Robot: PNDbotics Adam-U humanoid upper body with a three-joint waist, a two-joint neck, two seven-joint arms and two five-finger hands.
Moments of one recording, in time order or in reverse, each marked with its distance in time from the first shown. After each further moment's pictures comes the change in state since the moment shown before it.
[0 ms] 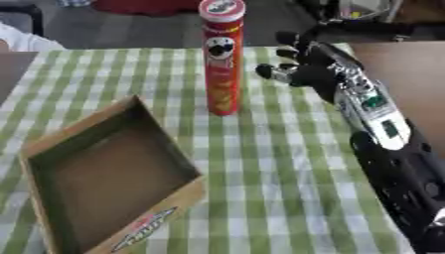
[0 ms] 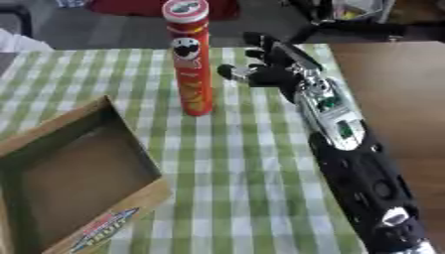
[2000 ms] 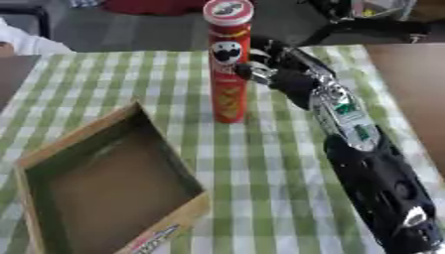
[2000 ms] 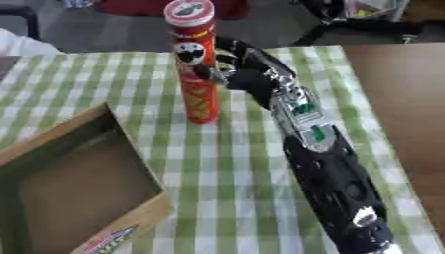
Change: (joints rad) left arm -0.022 -0.022 -0.003 -0.001 0.009 0.005 -0.007; right arm -0.132 0.060 -0.026 0.095 -0.047 -0.097 0.064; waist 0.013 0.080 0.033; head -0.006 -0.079
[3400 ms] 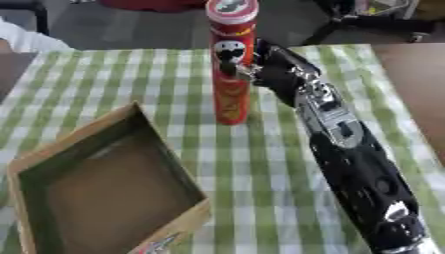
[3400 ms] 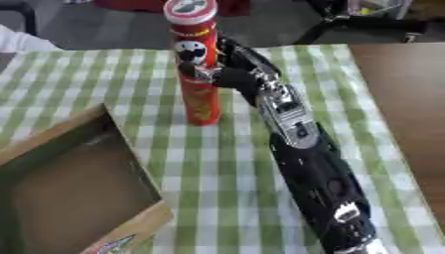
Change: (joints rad) left arm -0.017 -0.006 -0.003 -0.005 0.004 0.000 -0.006; right arm -0.082 0.026 -0.015 0.075 0.104 -0.005 -0.016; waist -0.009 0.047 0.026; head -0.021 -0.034
